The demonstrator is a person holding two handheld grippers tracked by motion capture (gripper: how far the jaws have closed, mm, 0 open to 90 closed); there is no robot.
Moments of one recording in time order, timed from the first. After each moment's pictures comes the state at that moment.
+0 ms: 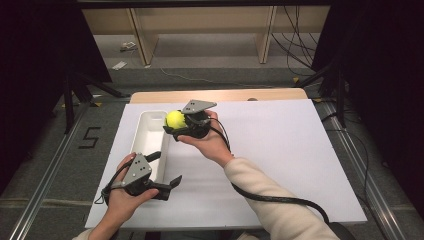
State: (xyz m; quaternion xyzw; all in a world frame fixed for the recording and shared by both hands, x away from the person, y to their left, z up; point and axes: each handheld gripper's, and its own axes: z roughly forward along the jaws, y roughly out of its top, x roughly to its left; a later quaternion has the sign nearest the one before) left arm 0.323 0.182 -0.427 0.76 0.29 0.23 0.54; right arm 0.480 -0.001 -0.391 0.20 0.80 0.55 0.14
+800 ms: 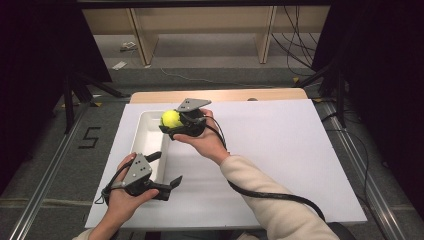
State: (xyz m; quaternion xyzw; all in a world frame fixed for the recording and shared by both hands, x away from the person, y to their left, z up) left arm 0.323 0.182 -0.427 0.76 0.29 0.23 0.54; right arm 0.484 0.012 -0.388 0.19 0.80 0.55 0.13
